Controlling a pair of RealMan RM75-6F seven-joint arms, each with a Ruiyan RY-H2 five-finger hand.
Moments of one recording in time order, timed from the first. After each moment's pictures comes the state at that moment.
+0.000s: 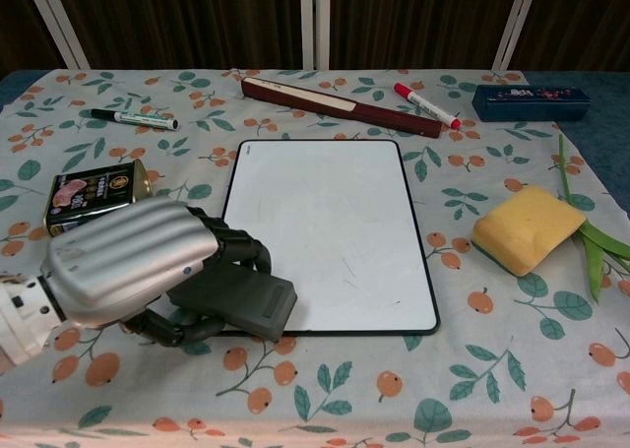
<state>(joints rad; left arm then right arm) -0.52 -1.71 0.09 -1.45 1.71 1.15 0.40 -0.01 -1.12 0.09 -1.51 -1.39 1.45 0.13</state>
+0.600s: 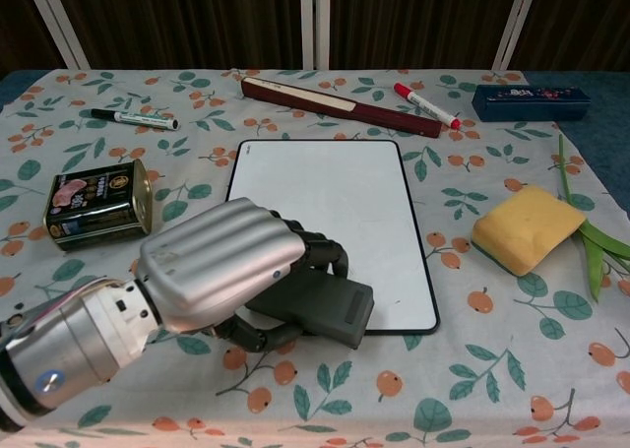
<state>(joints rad) -0.56 -1.87 0.02 -1.42 1.67 1.09 0.46 -0.01 -1.12 0.09 -1.47 -1.38 1.45 0.19</state>
